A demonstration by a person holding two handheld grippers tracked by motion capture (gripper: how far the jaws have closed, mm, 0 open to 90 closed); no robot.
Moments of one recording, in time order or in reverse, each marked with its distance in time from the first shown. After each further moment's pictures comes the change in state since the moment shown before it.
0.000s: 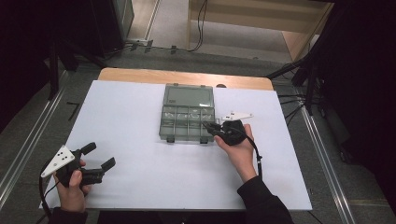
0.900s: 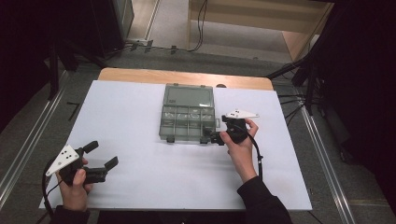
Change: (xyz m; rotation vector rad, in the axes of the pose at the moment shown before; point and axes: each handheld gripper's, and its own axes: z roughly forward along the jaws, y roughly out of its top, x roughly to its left) left arm -0.007 0.006 0.008 0.013 0.009 0.040; right arm -0.003 0.003 -0.006 -0.118 0.023 0.077
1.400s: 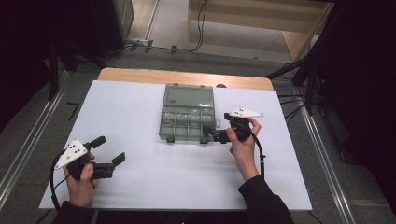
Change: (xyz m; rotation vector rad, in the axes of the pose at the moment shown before) left arm -0.012 0.017 0.018 0.003 -0.032 0.025; right arm -0.006 0.004 -0.007 -0.045 0.007 0.006
